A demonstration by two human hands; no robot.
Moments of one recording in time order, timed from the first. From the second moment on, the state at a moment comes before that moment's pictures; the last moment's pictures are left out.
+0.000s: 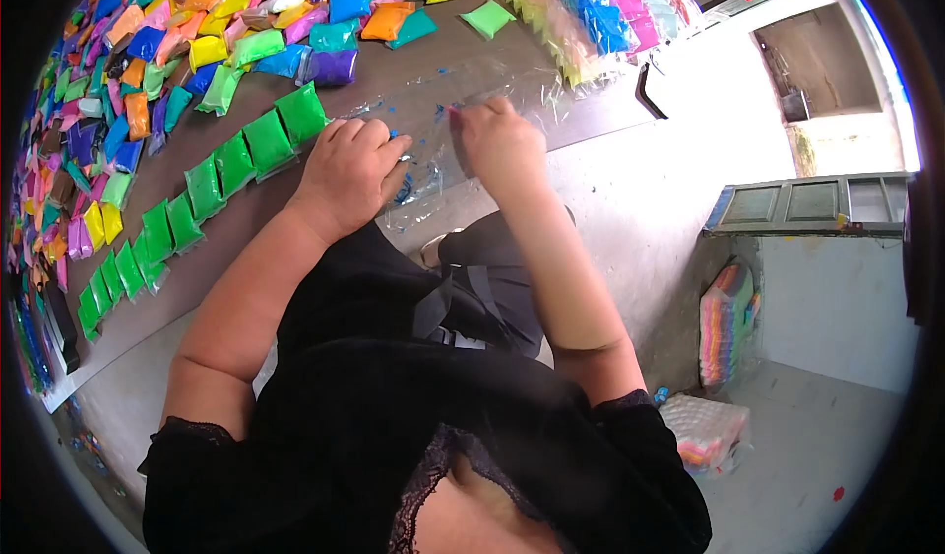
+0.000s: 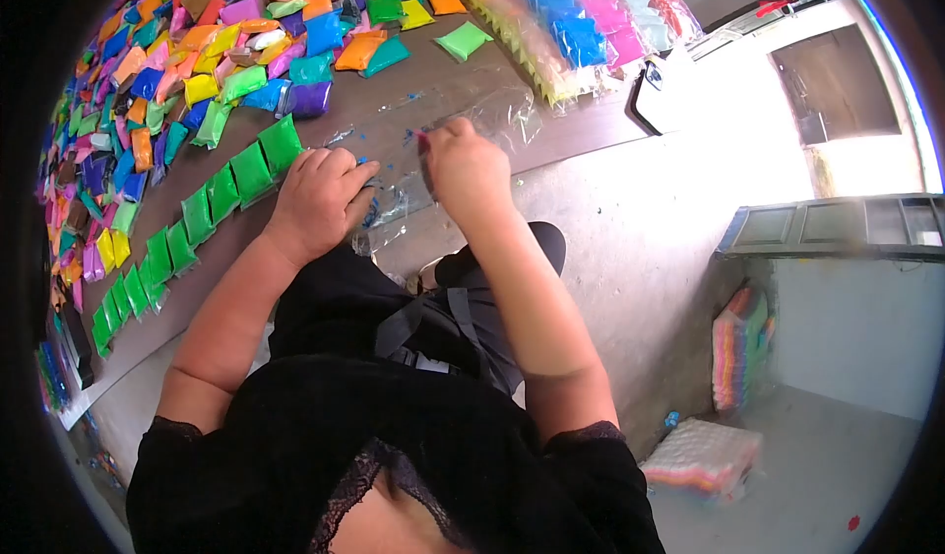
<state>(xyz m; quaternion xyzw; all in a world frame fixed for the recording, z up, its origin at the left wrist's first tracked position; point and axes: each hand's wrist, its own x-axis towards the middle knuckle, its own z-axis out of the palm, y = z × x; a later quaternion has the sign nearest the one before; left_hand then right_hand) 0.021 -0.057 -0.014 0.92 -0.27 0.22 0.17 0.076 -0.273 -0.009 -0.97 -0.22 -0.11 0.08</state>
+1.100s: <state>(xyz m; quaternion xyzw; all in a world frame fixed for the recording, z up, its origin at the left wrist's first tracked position) 0.034 -0.083 -0.013 0.91 -0.31 0.16 0.23 0.065 -0.270 -0.008 -0.95 -0.27 -0.12 0.08</state>
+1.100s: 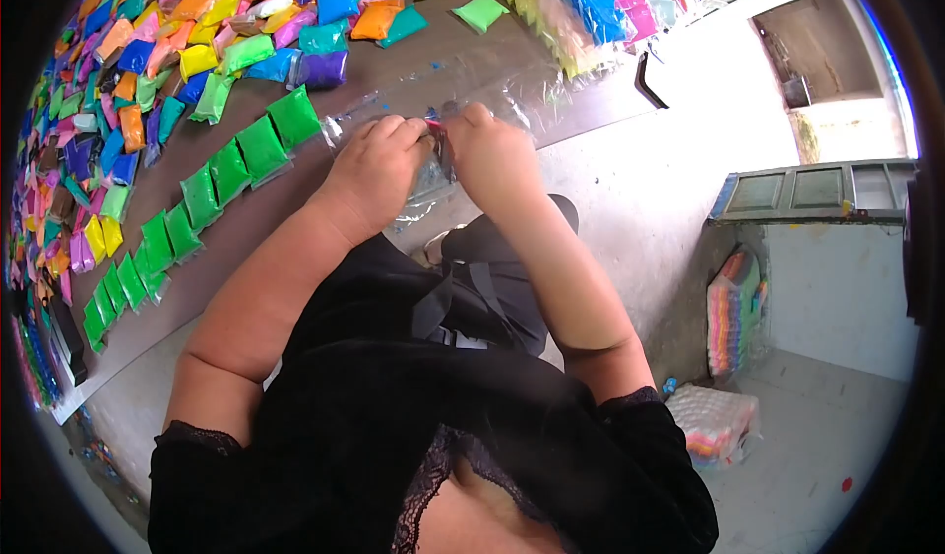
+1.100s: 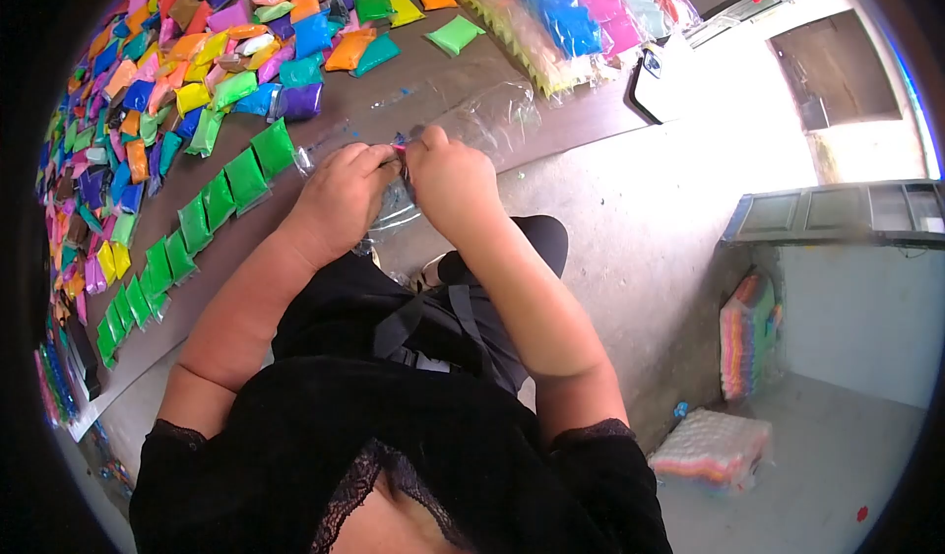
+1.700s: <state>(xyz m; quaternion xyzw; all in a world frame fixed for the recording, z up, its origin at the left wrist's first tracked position) 0.037 -0.083 -0.014 0.91 -0.32 0.17 0.20 0.078 -0.271 -0.011 -0.96 -0.22 -0.11 0.11</state>
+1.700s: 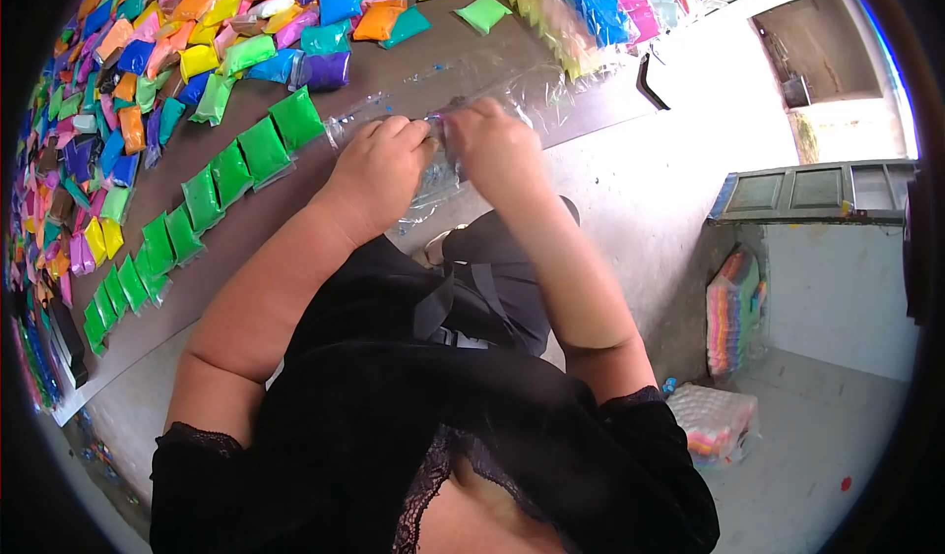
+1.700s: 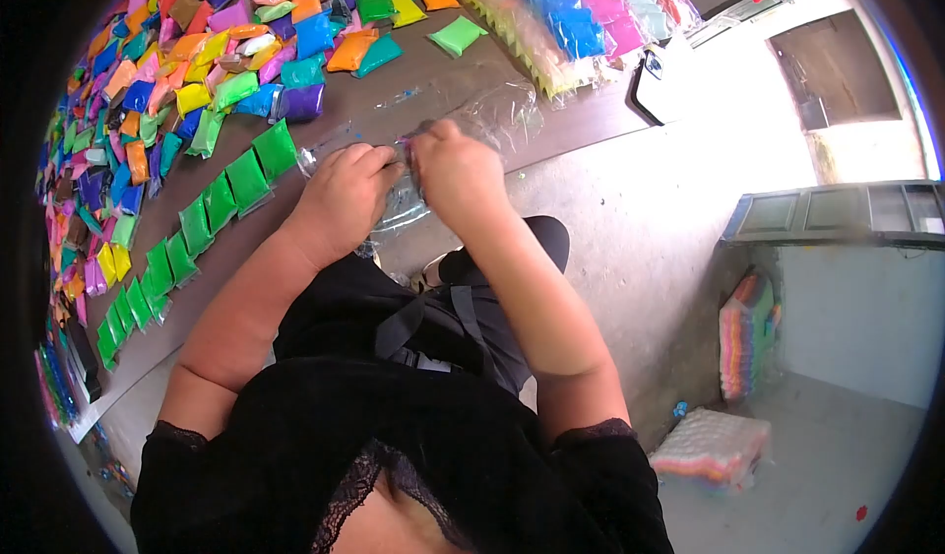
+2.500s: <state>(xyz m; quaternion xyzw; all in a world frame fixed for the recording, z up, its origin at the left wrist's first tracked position) 0.095 -0.081 -0.003 0.92 -0.24 0.03 0.30 0.050 -0.290 -0.029 -0.91 -0.22 -0.20 0.29</state>
